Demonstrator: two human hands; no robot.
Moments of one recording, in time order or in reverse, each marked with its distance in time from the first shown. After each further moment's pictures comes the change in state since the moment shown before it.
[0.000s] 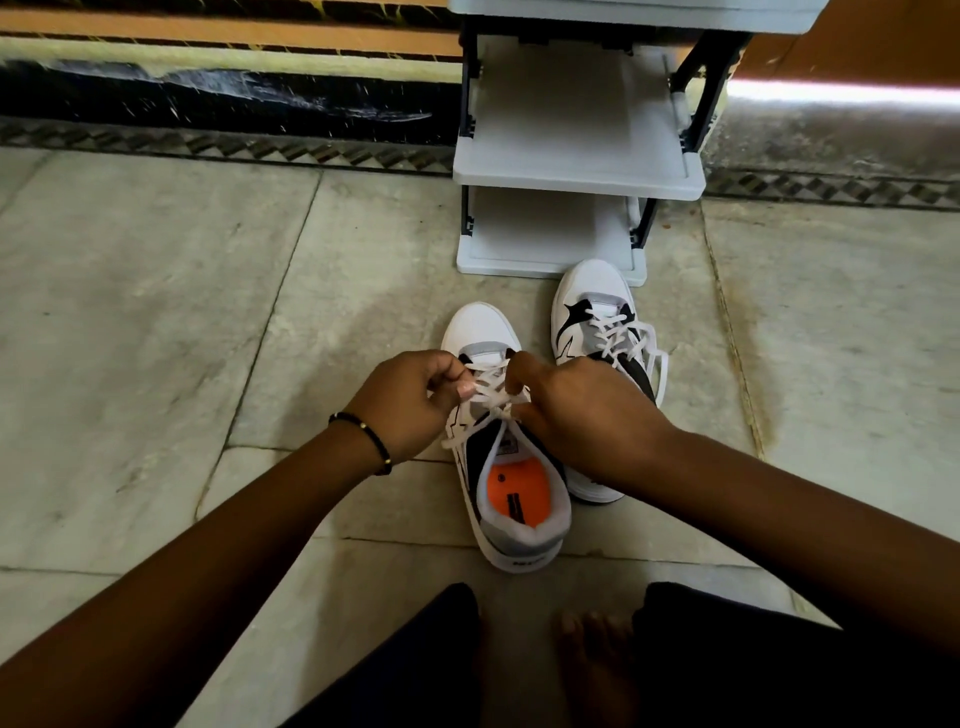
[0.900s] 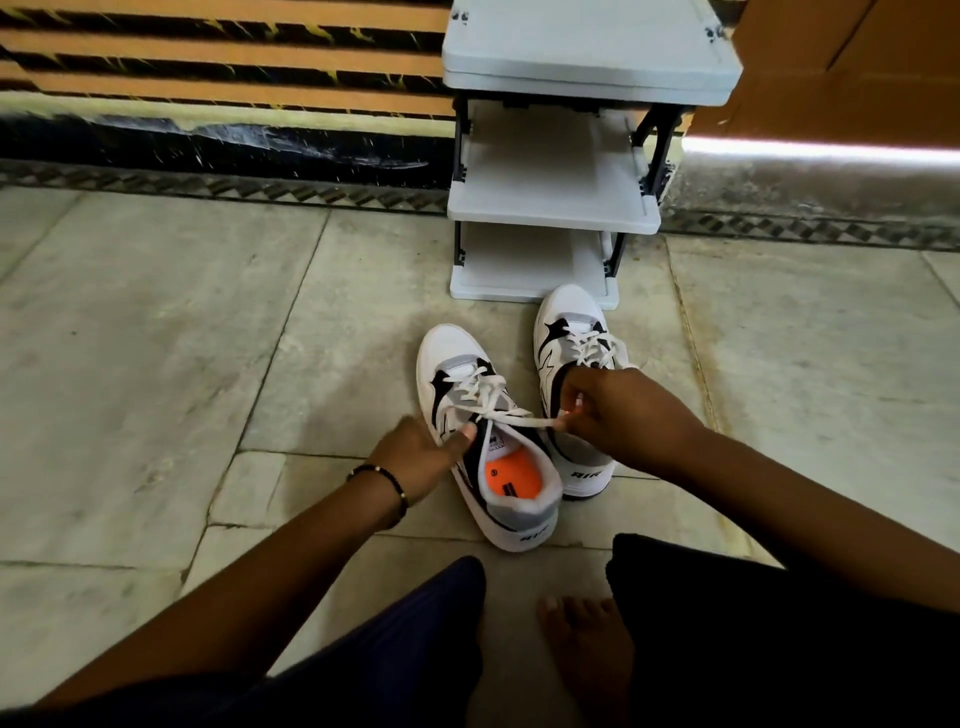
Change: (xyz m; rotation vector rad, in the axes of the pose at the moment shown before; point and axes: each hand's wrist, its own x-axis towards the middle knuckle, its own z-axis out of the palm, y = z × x) left_hand -0.044 -0.005 0.024 -0.227 -0.020 -0.383; right_hand -0.034 0.021 -0.015 0.157 -0.103 0.336
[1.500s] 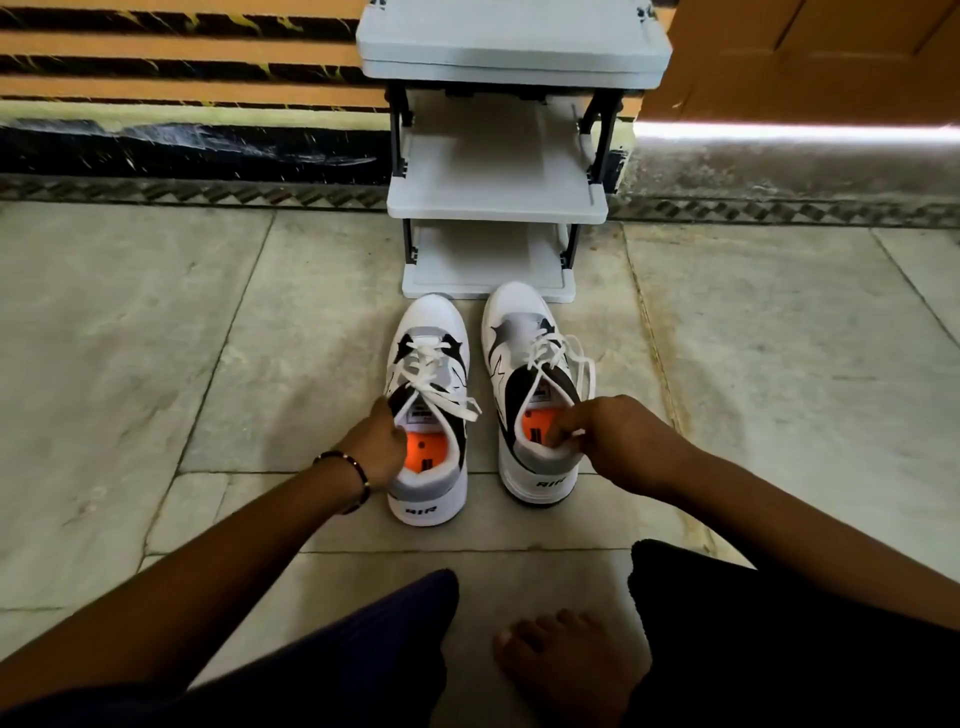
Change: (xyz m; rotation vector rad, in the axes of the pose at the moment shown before) left_hand 0.045 0.000 0.017 0.321 -0.019 0.004; right_hand -0.020 0.048 0.007 0.056 -0.074 0.016
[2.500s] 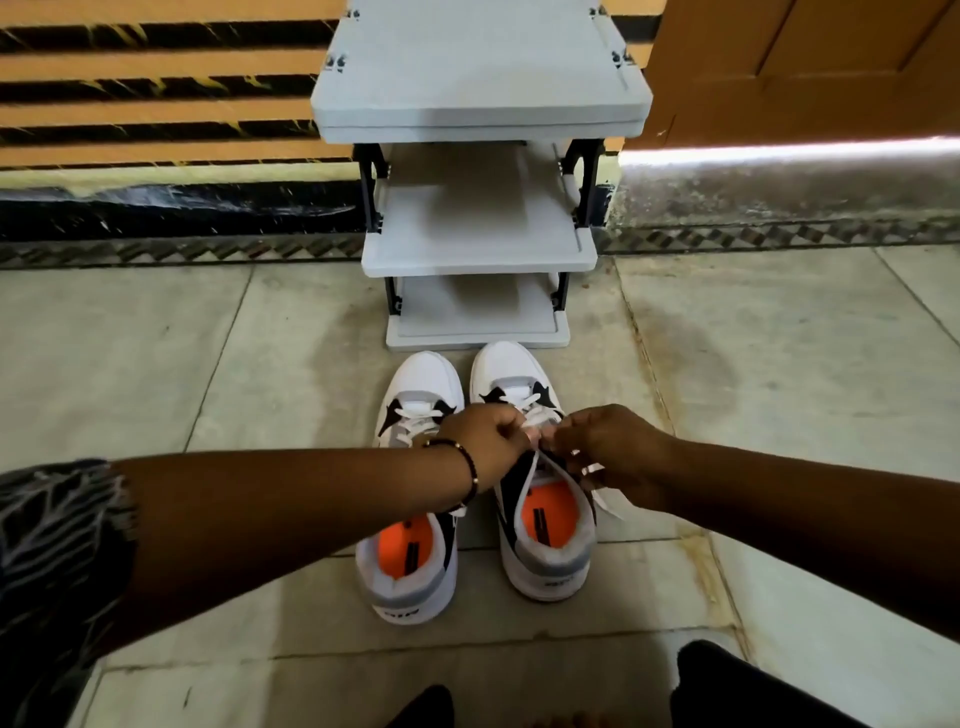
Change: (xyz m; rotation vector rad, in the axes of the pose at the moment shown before) left_hand 0.036 0.116 0.015 -0.041 -0.124 0.324; right_hand 0.060 0.014 -0.024 0.977 -0.055 0.486
